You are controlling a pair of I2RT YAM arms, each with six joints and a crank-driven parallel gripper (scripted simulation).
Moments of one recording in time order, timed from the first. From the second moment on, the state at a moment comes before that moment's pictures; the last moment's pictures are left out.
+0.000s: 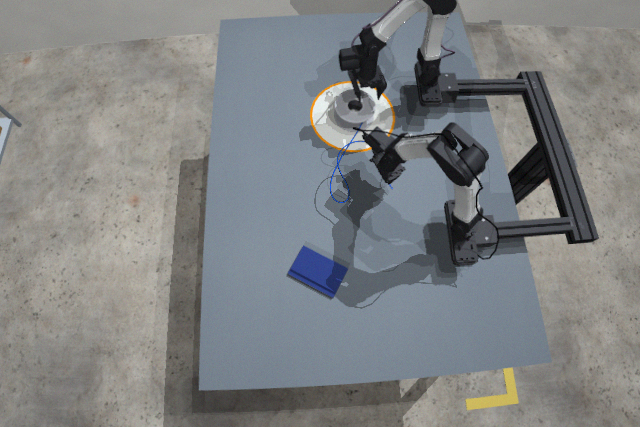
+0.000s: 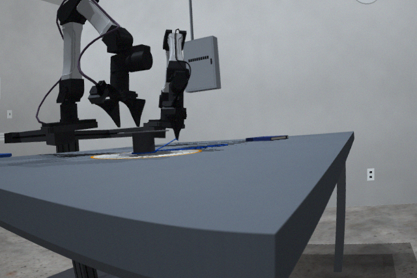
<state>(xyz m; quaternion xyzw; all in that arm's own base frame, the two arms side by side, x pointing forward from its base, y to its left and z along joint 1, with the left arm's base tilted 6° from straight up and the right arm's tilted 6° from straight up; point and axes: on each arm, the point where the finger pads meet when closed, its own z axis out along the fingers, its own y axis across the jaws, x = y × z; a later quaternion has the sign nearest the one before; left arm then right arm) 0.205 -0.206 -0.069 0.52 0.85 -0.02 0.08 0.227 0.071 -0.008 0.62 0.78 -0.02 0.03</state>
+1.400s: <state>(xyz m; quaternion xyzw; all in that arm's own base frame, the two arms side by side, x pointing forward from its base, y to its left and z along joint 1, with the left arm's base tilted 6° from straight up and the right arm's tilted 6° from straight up) 0.205 -0.206 -0.069 0.52 0.85 -0.02 0.08 0.230 0.070 -0.042 0.62 0.78 -0.01 0.04</state>
